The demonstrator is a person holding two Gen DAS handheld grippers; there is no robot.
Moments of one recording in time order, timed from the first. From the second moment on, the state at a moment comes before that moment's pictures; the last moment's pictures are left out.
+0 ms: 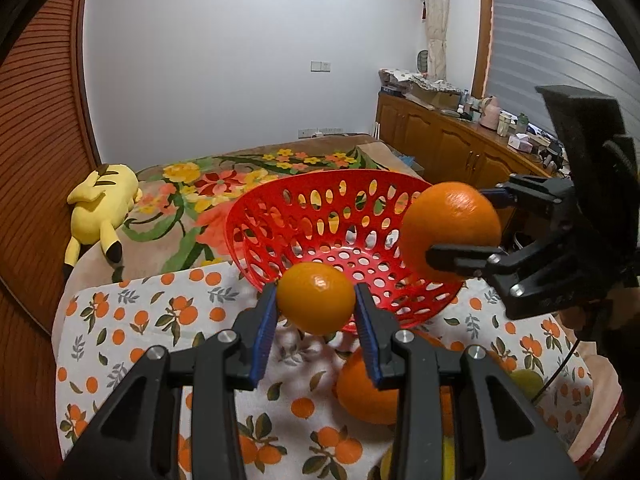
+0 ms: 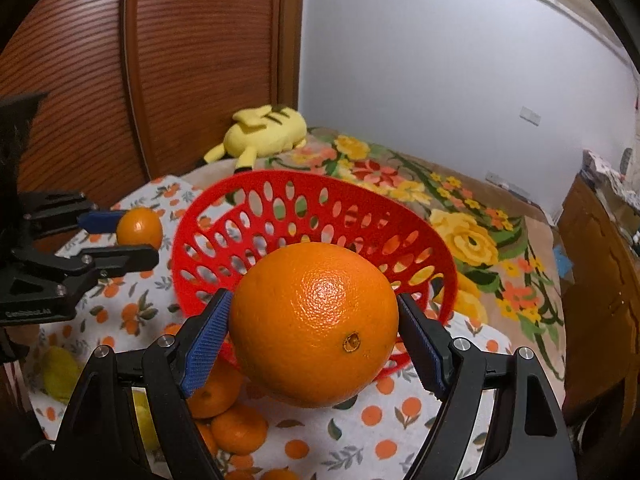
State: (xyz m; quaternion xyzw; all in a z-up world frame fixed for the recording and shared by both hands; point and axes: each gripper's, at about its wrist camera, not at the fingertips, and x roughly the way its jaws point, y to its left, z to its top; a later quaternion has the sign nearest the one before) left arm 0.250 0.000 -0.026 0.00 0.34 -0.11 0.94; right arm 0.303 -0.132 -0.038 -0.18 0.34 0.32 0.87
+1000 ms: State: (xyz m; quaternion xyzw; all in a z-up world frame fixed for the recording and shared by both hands) left arm 0.289 0.001 -0.039 0.01 0.35 -0.11 0.93; right arm 0.354 -0.088 -0.091 -0.26 0.45 0.31 0.80
